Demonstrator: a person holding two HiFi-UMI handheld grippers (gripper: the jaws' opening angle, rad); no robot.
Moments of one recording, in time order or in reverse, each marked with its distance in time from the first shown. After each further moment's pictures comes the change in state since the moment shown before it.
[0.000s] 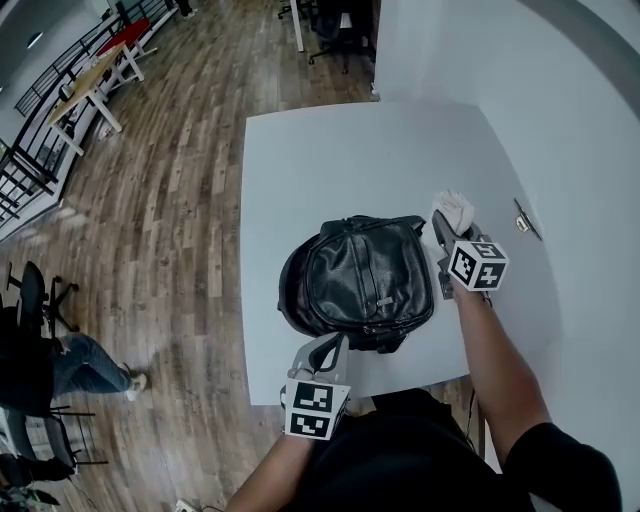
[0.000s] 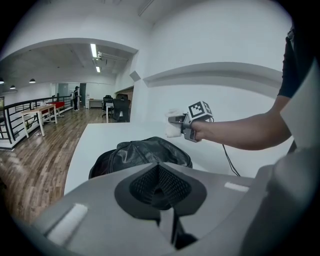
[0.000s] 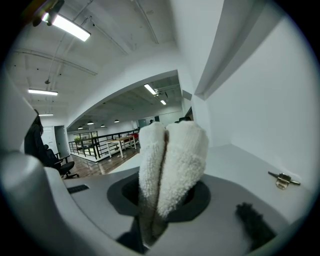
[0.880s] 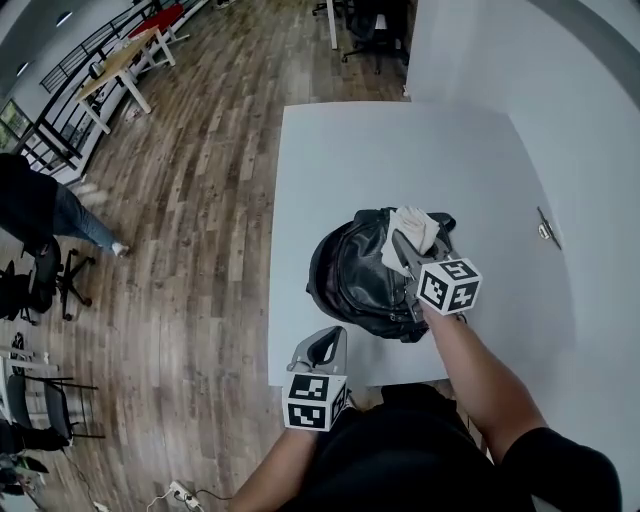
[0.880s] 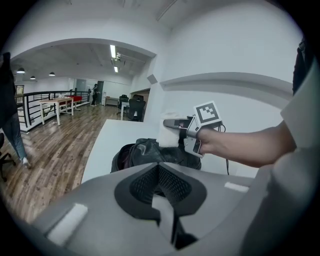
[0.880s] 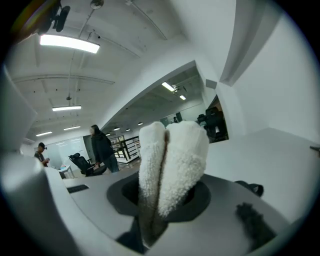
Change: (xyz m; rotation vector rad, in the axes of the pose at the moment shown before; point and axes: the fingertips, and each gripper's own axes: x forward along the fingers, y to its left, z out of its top) left arm -0.049 0.037 -0.023 -0.158 -0.035 0.118; right arm 0.003 0.185 -0.024 0.056 0.017 0.318
